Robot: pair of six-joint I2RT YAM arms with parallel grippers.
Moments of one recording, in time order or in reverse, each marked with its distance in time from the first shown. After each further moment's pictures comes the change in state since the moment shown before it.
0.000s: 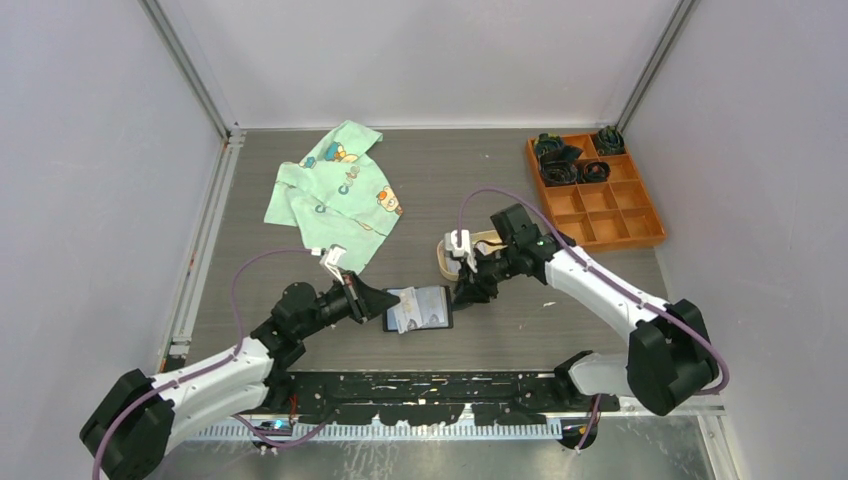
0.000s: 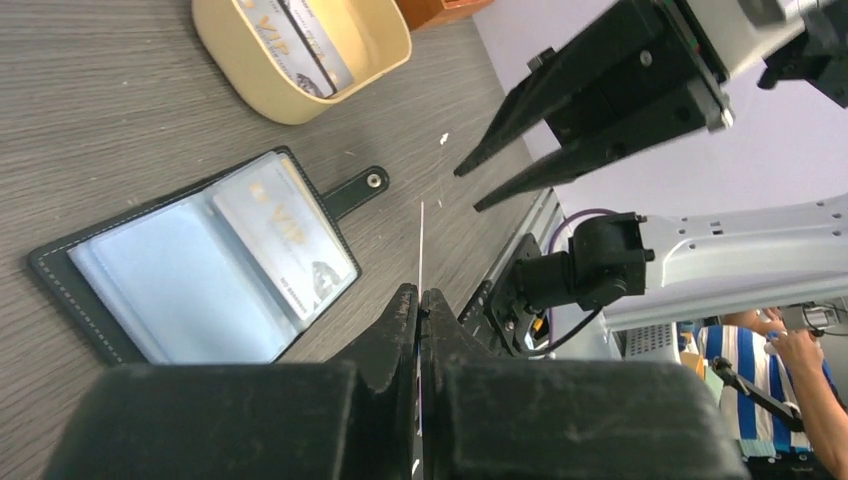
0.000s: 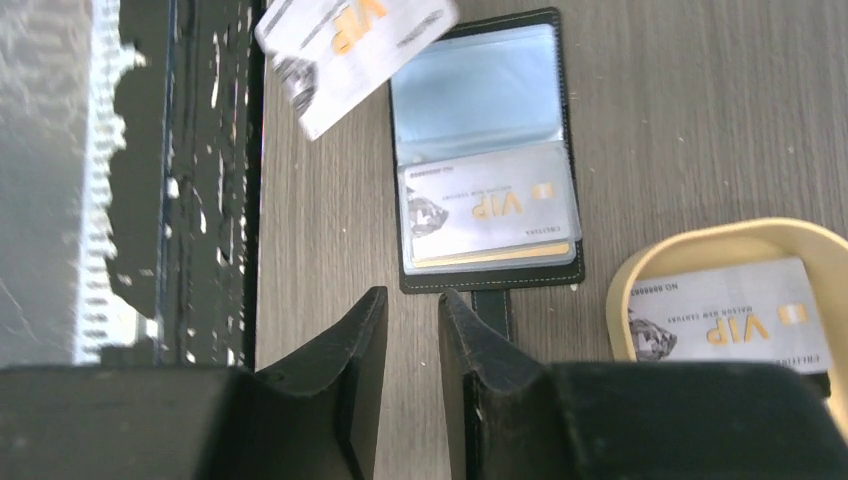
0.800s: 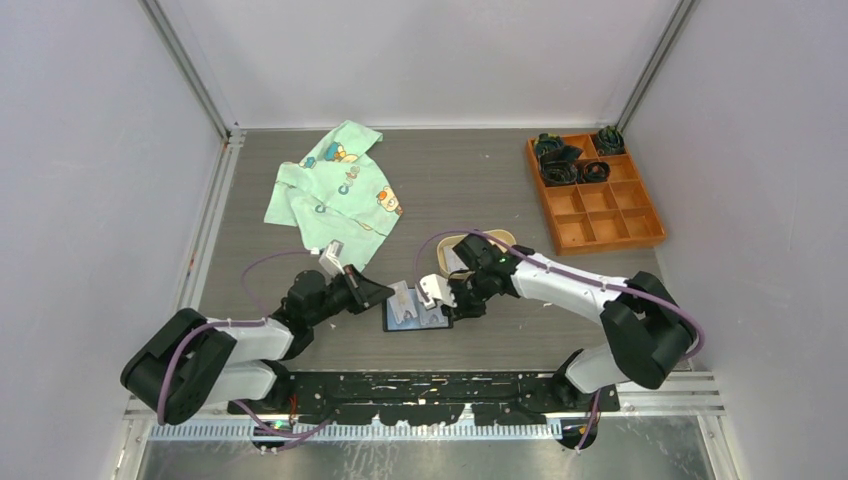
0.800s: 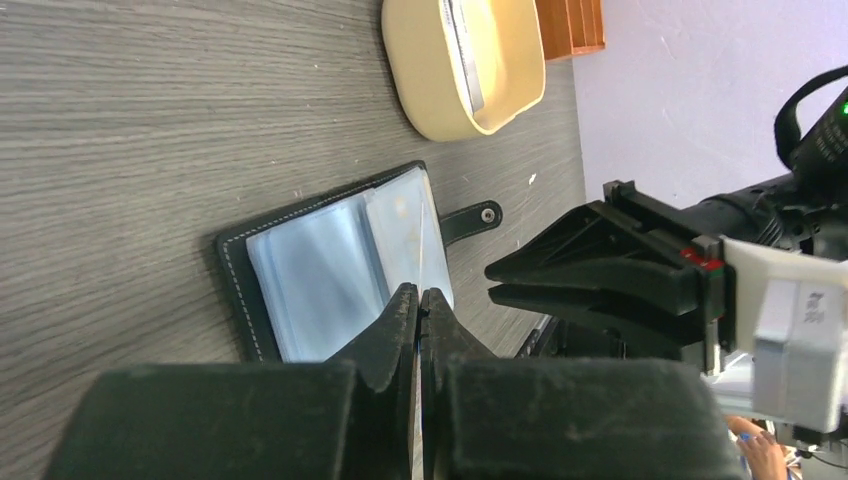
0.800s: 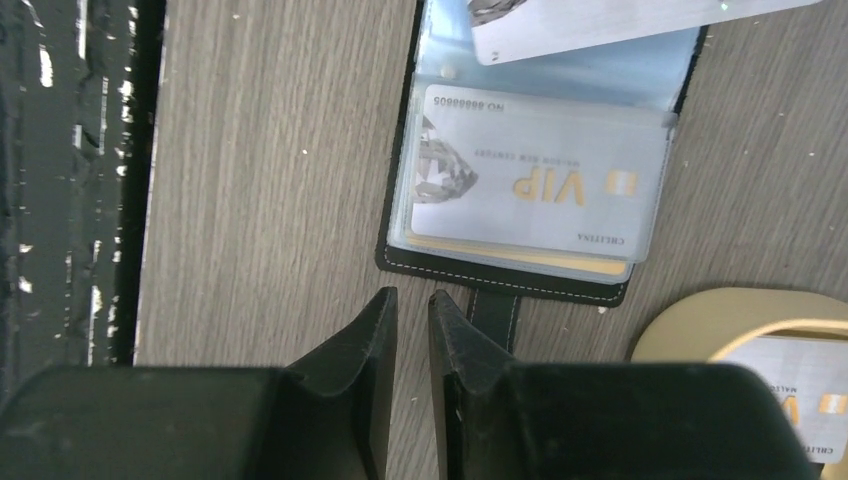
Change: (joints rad) left arm 0.134 0.411 -0.009 0.239 -0.003 -0.104; right arm 0.235 0.137 -0.045 0.010 0.311 -0.314
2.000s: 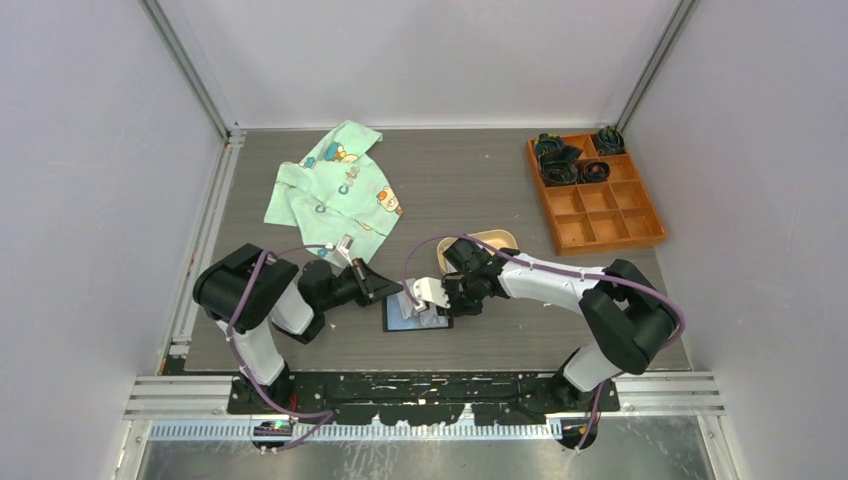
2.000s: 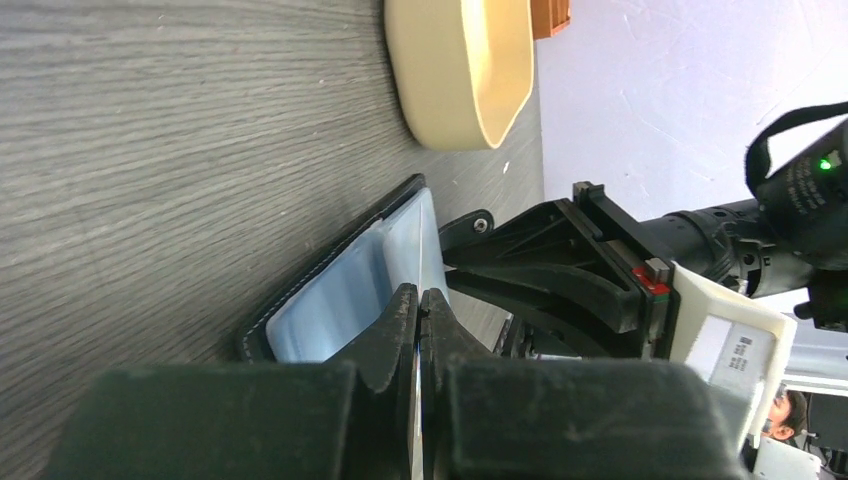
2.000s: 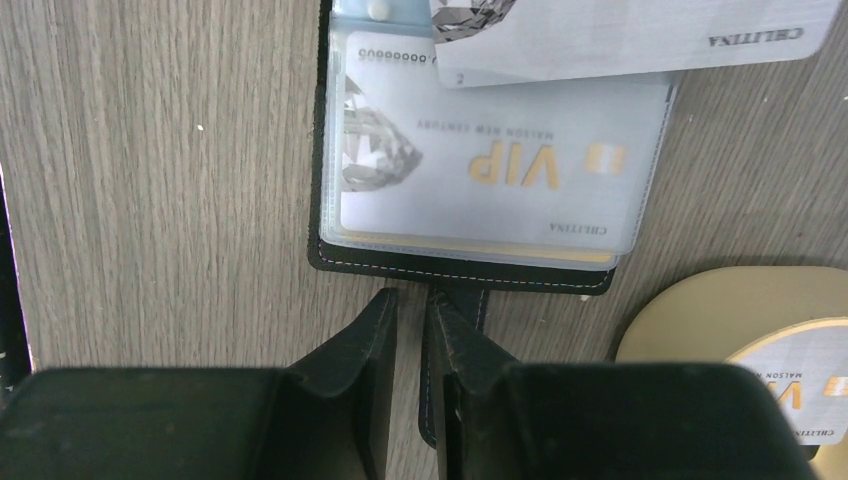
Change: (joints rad) left arm 0.109 0.564 0.089 0.480 0.253 -0.100; right arm 0.052 0.114 0.002 0.083 0.193 0.030
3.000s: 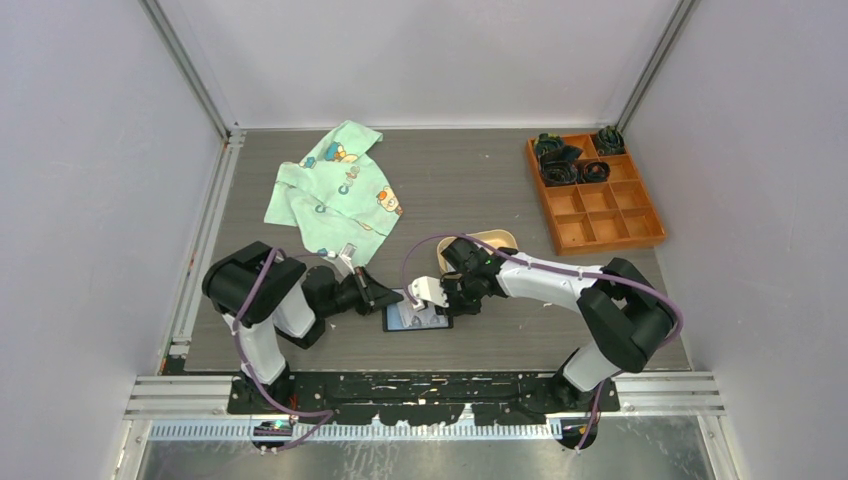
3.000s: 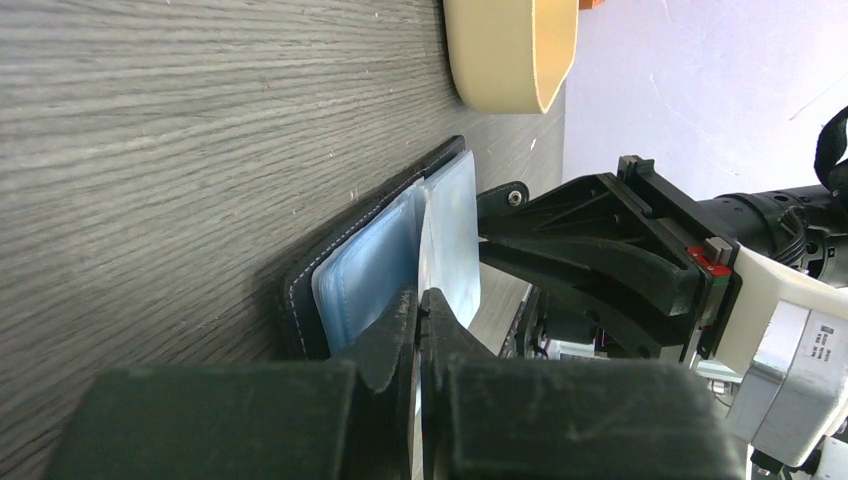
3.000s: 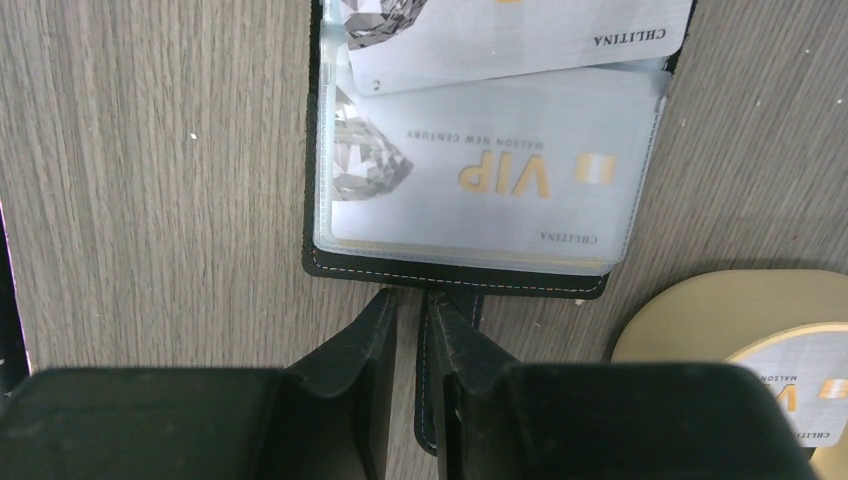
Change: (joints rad) left arm -0.025 0.036 -0.031 0.010 -0.011 -0.009; right arm 0.005 0.012 0.012 0.000 0.006 0.010
